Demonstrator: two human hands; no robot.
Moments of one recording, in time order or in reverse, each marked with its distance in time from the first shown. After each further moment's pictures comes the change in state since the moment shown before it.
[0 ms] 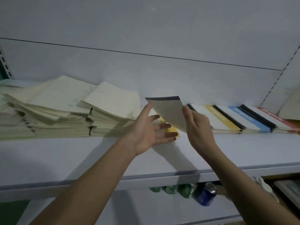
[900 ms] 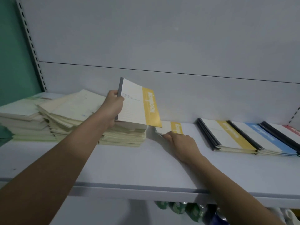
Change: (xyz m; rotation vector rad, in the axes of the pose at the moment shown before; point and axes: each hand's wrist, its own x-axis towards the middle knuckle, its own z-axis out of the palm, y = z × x) left_hand -0.015 0.098 -0.016 0.716 0.707 0.518; right_hand 0.034 0.063 0.039 -0.756 -0.471 -0.321
